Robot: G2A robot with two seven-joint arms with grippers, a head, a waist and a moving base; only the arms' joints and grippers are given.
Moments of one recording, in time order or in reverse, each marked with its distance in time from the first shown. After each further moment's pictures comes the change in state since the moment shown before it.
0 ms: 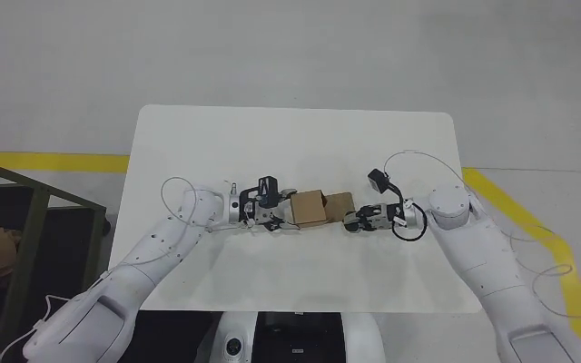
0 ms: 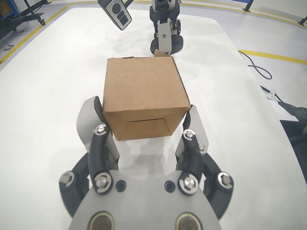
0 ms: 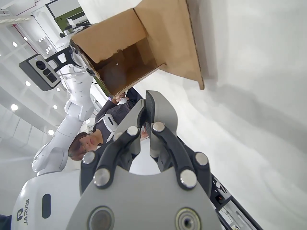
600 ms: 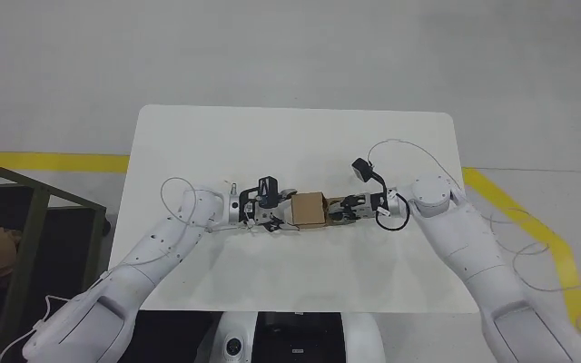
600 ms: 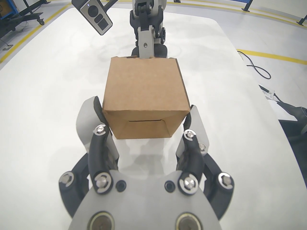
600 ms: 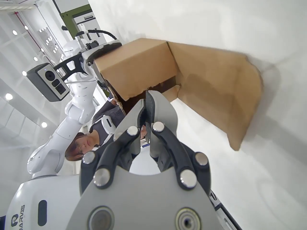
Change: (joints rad) left arm 0.003 0.002 -0.003 -0.006 -0.001 -0.006 -0.007; right arm 0.146 -0.082 -0.155 0.168 0.095 -0.126 -0.037
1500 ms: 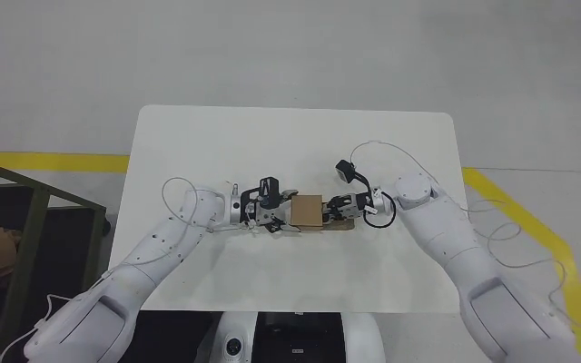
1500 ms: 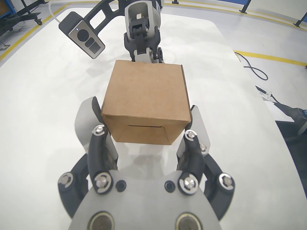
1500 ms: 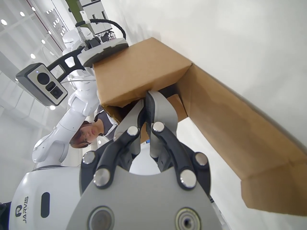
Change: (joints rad) left arm -0.004 -0.005 0.009 0.004 -0.012 -0.007 -0.003; right arm 0.114 -0.116 -0.130 0.263 0.115 -0.146 0.056
